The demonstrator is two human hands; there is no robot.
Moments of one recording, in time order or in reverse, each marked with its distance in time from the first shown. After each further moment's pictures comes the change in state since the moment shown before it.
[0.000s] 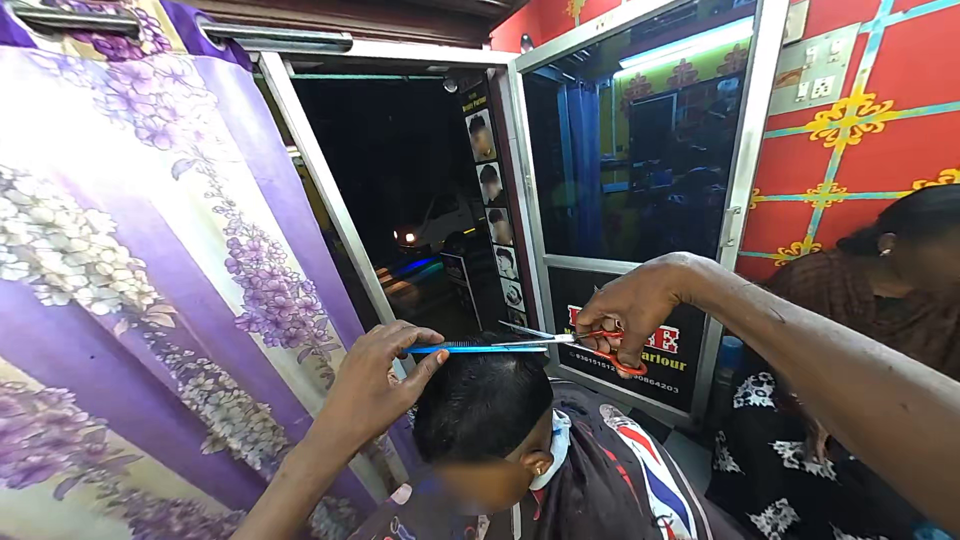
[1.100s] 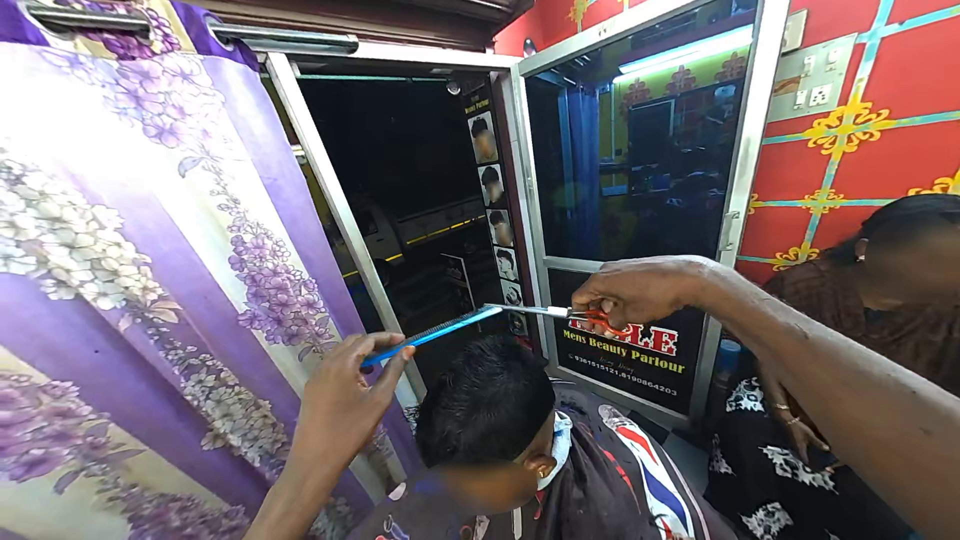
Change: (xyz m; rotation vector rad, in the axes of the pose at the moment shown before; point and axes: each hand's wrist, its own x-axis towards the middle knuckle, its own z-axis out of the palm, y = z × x) left_hand -0.030 0.009 -0.018 -0.003 0.129 -0.284; right_hand -0.016 -0.019 -0.002 -0.170 0.307 0.063
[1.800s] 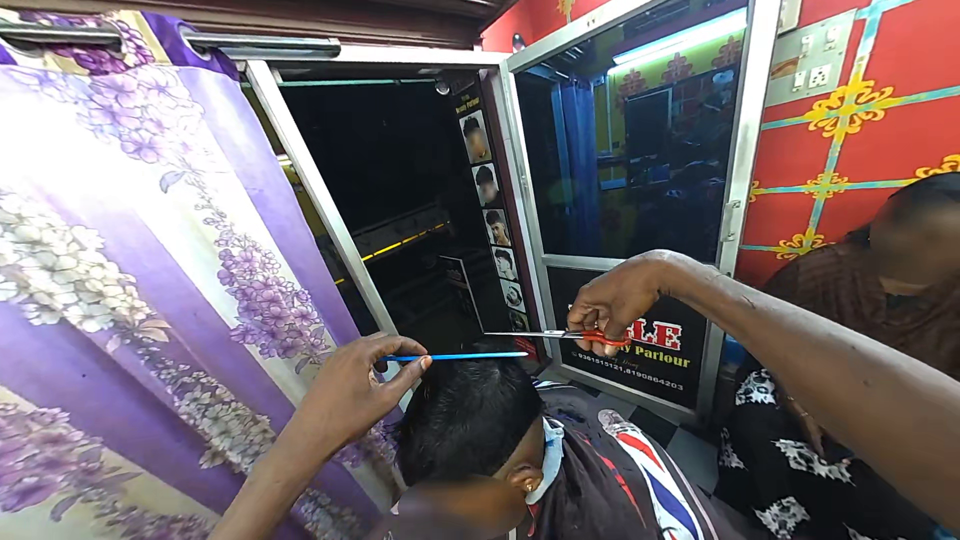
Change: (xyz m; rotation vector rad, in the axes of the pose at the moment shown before) left_hand 0.043 -0.003 0.011 0.088 -0.278 0.143; right_hand 0.029 0.039 0.009 0.289 -0.305 -0.054
